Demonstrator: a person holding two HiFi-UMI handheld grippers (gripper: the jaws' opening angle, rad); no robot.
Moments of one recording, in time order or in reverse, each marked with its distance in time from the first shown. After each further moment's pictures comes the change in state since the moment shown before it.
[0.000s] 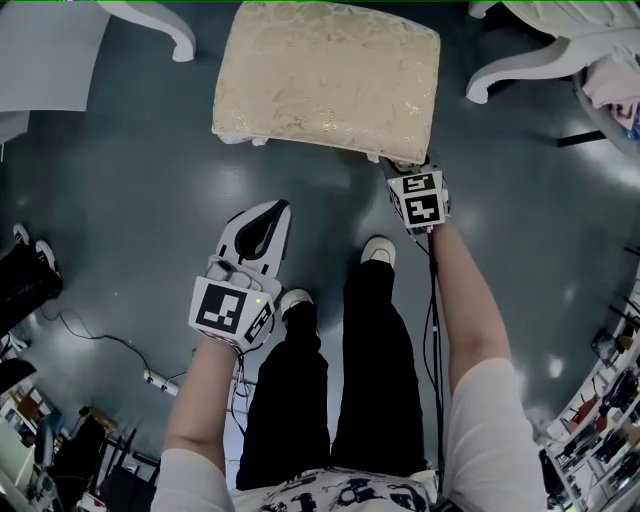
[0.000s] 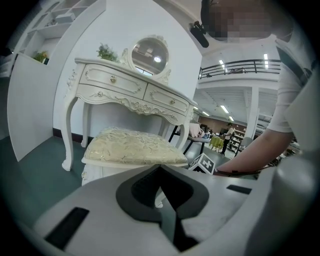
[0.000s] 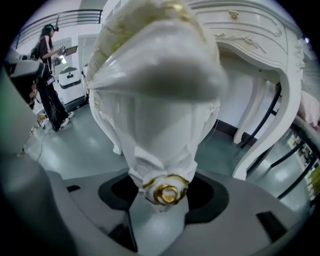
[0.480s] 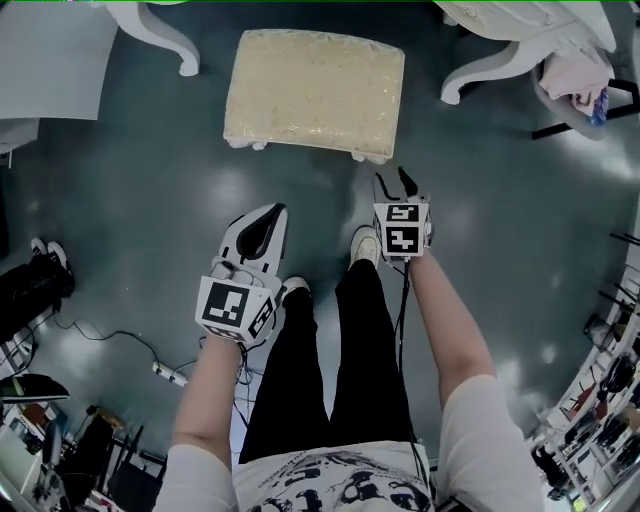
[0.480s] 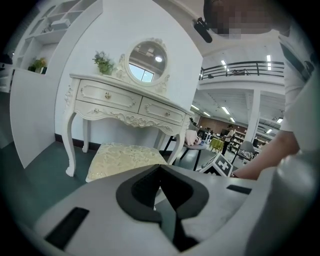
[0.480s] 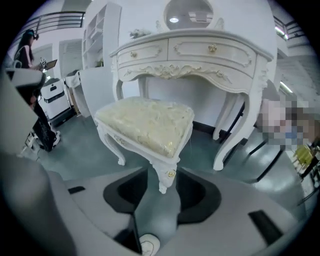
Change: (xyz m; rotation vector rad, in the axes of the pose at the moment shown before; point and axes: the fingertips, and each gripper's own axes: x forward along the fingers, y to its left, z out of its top) left arm -0.046 -0.043 0.082 -0.016 0.022 0.014; right arm -0.142 0.015 0.036 0.171 0.013 -0.123
